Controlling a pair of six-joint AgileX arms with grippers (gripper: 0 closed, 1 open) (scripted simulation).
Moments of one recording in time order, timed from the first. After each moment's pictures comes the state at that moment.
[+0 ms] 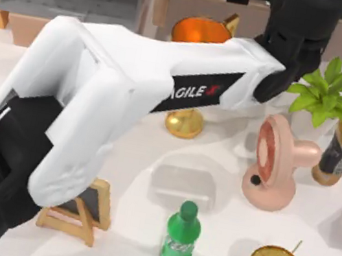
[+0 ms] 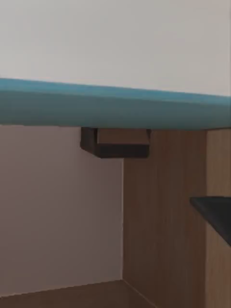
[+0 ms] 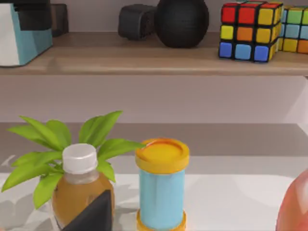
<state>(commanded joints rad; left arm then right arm) -0.83 2.49 2.03 0.49 -0.79 0.01 0.00 0.00 0.00 0.00 0.00 0.00</state>
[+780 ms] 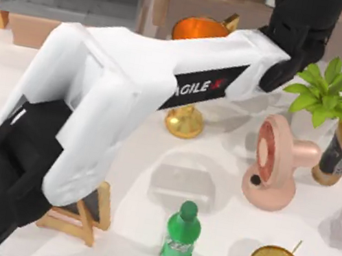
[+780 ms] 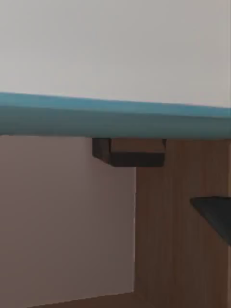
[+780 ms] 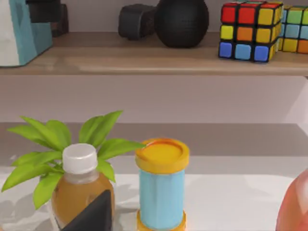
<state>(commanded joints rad) -0.81 2.56 2.16 0.43 -0.76 0.01 0.00 0.00 0.00 0.00 0.00 0.00</state>
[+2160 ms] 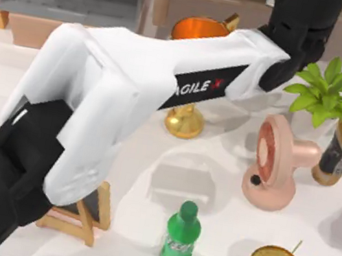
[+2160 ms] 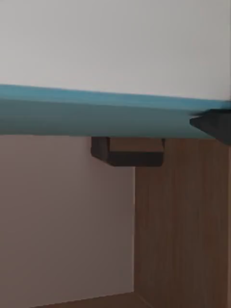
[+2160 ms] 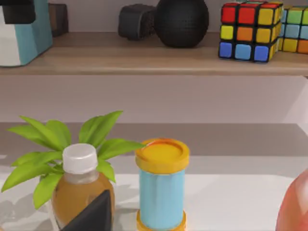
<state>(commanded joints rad) -0.81 2.57 2.16 0.43 -0.76 0.01 0.00 0.00 0.00 0.00 0.00 0.00</state>
